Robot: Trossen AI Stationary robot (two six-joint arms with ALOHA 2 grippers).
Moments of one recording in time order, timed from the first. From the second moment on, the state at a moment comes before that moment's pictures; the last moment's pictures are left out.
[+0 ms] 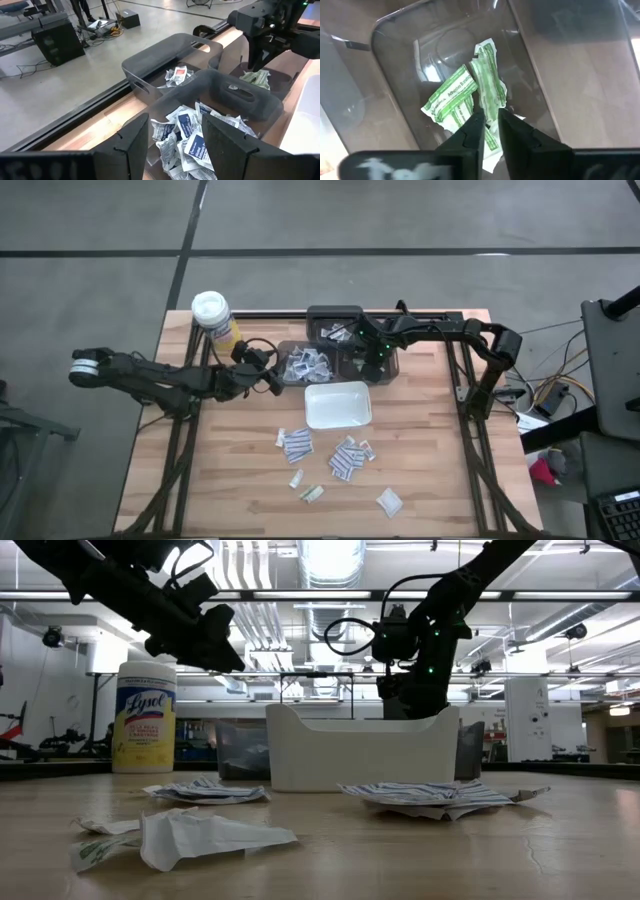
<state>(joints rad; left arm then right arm) 0.02 1.09 0.53 0.12 -0.76 -0.27 -0.48 1.77 1.13 -0.66 -0.03 -0.08</state>
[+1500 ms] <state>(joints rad) 0.01 1.09 0.58 0.18 -0.47 -0.38 -0.38 0.65 0.71 -0.59 -0.18 0.21</state>
